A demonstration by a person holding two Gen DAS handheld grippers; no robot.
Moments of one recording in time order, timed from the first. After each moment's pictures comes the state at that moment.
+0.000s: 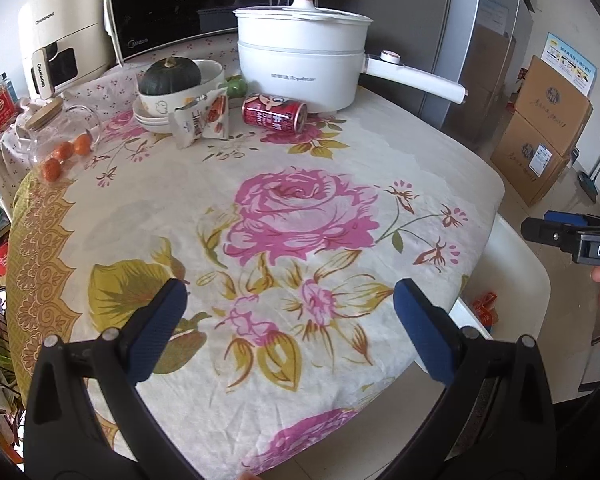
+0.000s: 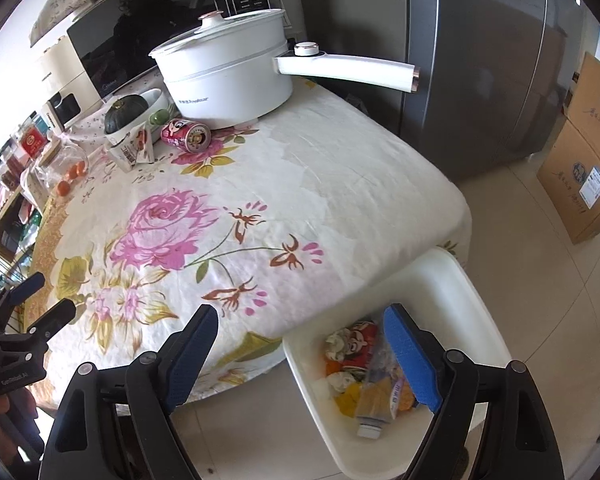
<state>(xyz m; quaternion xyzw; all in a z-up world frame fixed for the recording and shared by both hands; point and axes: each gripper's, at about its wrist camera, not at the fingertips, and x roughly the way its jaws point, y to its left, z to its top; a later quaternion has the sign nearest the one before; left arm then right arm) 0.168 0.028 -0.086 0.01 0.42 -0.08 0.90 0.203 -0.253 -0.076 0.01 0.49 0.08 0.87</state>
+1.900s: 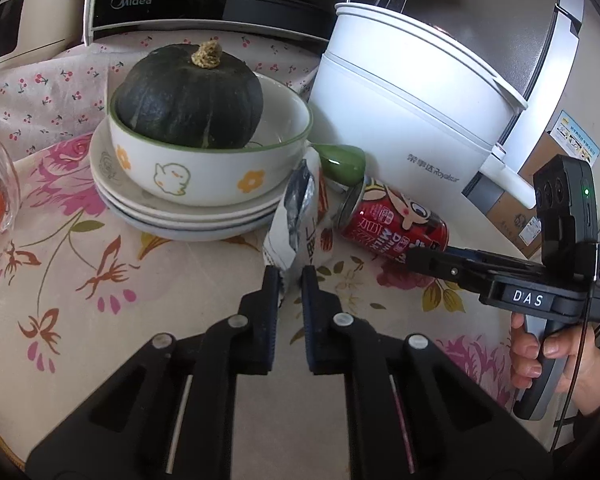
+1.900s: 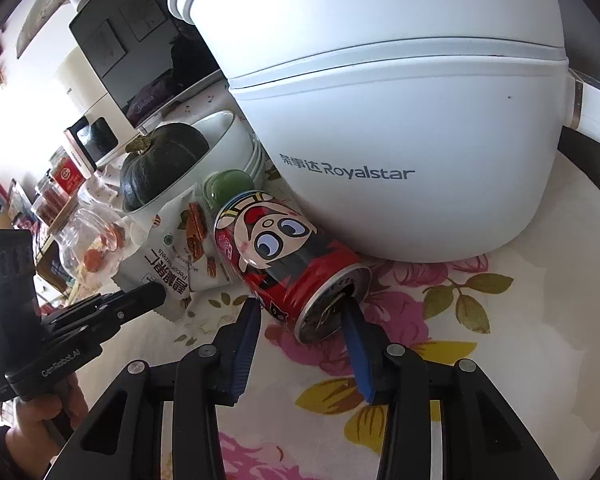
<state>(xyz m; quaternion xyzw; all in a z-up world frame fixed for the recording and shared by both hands) 0.394 0.134 -0.140 -0.08 0.38 -0.17 0.91 0.440 -0.071 -0.156 0.06 0.42 0.25 0.87</state>
